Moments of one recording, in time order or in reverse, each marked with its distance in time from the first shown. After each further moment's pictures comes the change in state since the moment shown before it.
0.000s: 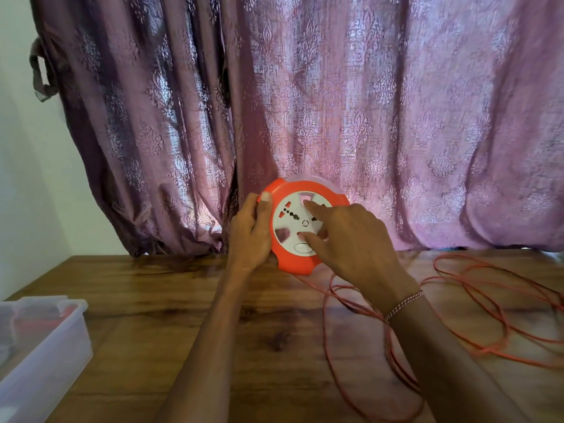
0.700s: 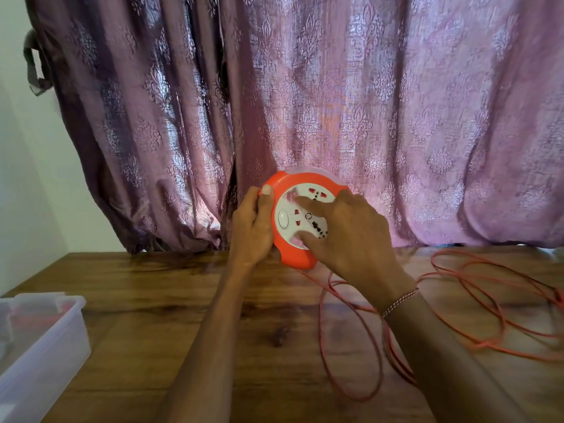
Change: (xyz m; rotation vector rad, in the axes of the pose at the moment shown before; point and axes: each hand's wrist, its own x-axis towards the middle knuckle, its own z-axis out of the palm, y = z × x) left_hand -0.001 0.011 0.002 -0.043 0.026 0.010; right_hand -0.003 -0.004 0.004 -0.009 0.118 0.009
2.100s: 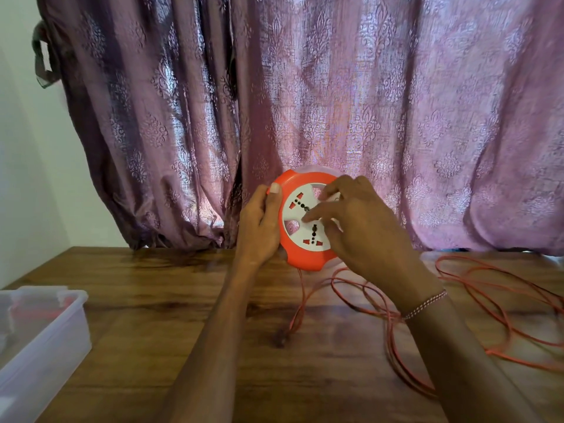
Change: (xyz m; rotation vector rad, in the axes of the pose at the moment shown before) left_hand -0.001 0.000 0.003 -0.088 -0.061 -0.003; right_hand 0.005 0.005 -0.020 0.133 -0.045 -0.152
